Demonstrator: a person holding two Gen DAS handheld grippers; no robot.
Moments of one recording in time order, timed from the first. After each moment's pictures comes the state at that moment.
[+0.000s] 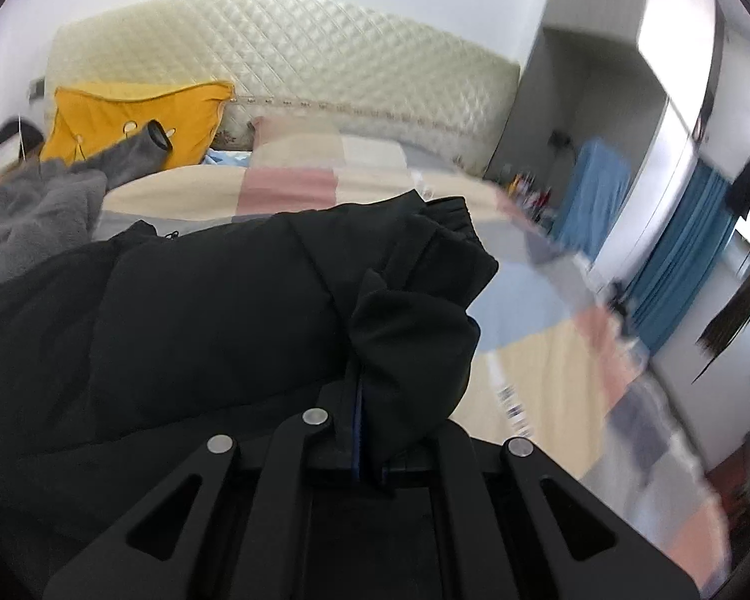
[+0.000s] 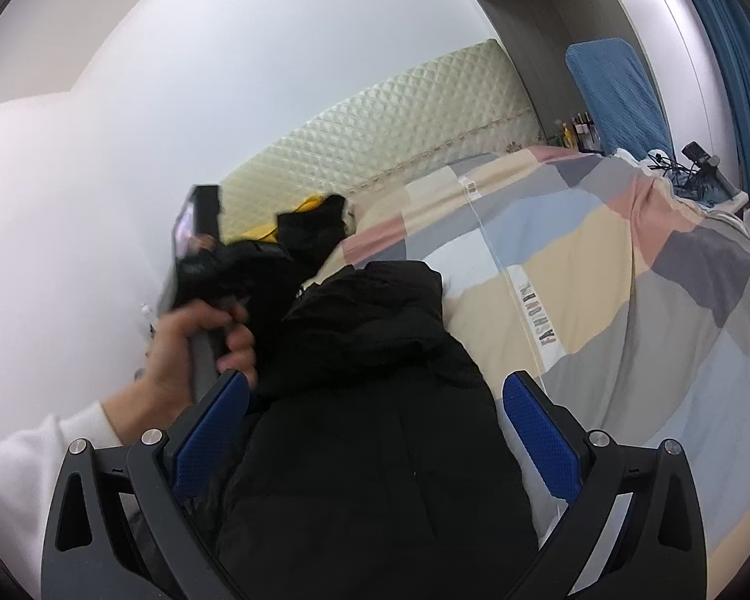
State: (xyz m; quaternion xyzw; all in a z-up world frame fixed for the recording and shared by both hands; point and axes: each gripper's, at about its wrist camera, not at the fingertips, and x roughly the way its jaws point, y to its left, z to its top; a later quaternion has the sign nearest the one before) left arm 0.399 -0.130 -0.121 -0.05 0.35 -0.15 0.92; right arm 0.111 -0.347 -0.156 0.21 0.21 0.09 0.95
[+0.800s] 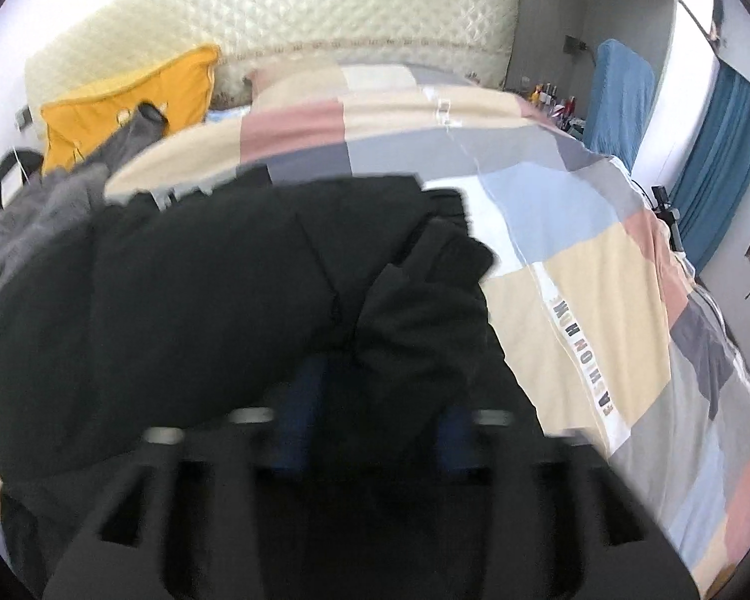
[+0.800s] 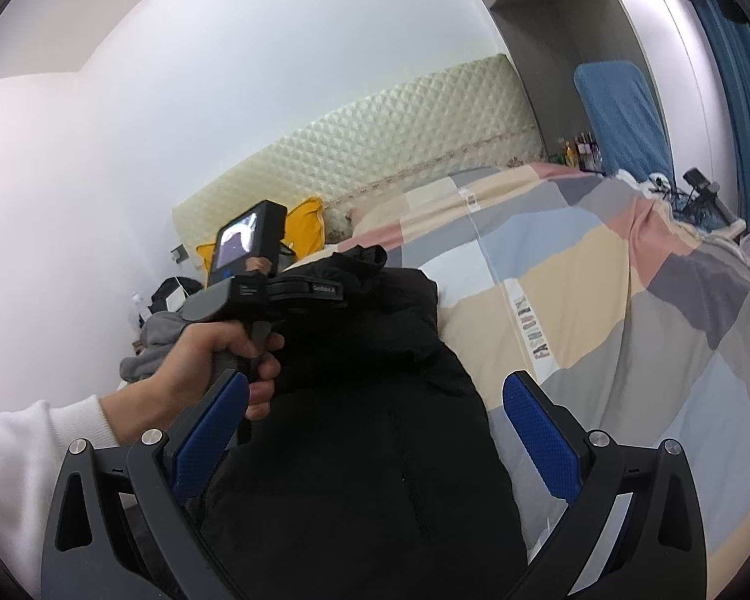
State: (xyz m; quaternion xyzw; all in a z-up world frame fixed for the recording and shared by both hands) left arm 0.393 -0.157 -0.151 0.05 0.42 -0.12 0.90; right arm 0.107 -0.335 -0.153 0.18 0.20 0.08 0.96
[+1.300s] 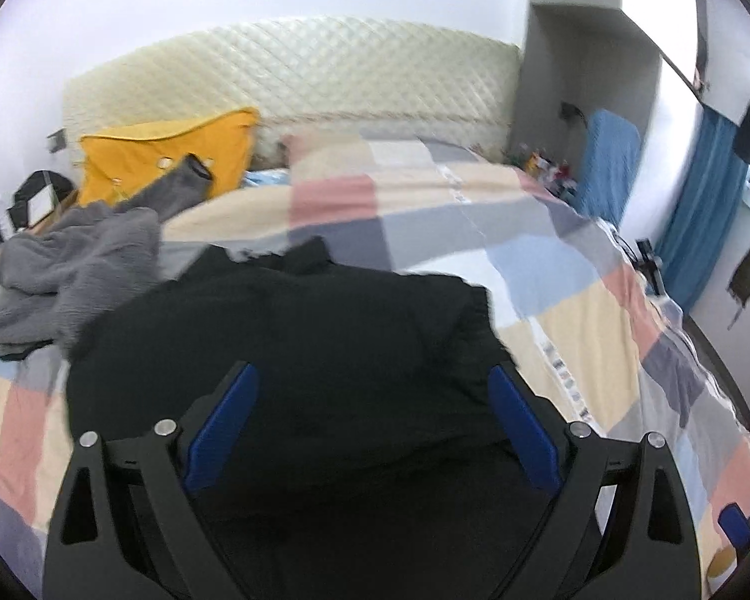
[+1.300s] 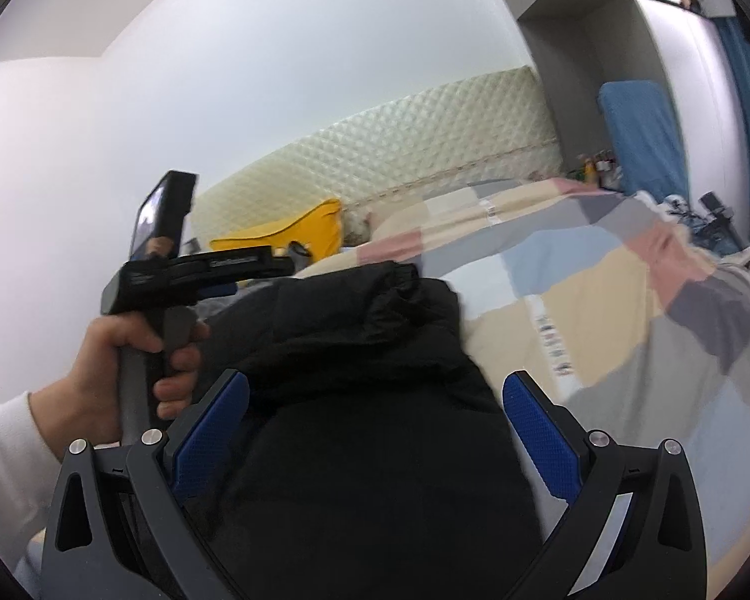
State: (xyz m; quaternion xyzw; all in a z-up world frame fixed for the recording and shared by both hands) left arm 0.348 -0.067 -0.076 0.01 0.34 -0.12 0.93; right arm 0.121 -0.306 -0.136 0.15 0.19 0.11 0.96
